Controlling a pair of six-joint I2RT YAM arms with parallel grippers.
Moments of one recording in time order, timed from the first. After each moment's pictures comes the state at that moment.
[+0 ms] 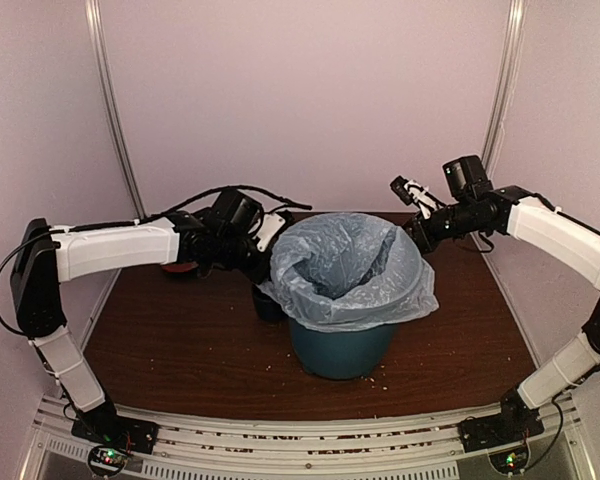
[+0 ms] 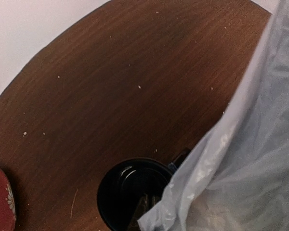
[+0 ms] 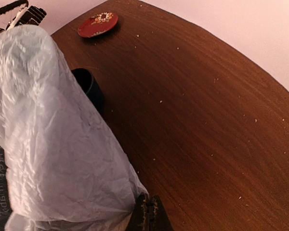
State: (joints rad) left arm -0.78 1.72 1.34 -0.39 -0.02 0.05; right arm 0.37 1.45 1.30 -0.59 -0.45 -0.26
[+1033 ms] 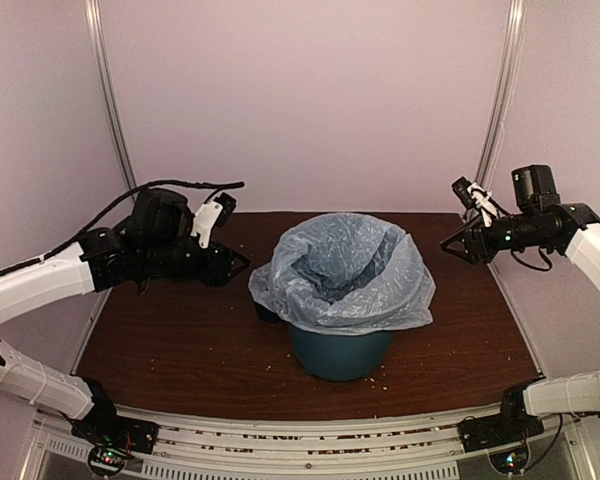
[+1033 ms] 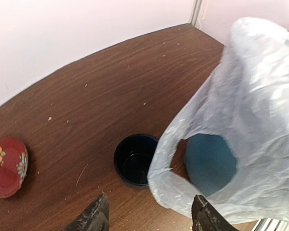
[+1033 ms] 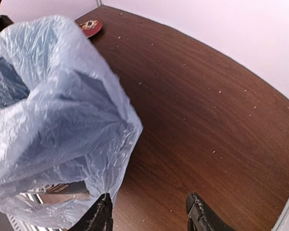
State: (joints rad) left arm -0.76 1.23 1.04 -0.35 0.00 -0.11; right arm 0.14 1.11 1.16 -0.78 -0.52 -0.35
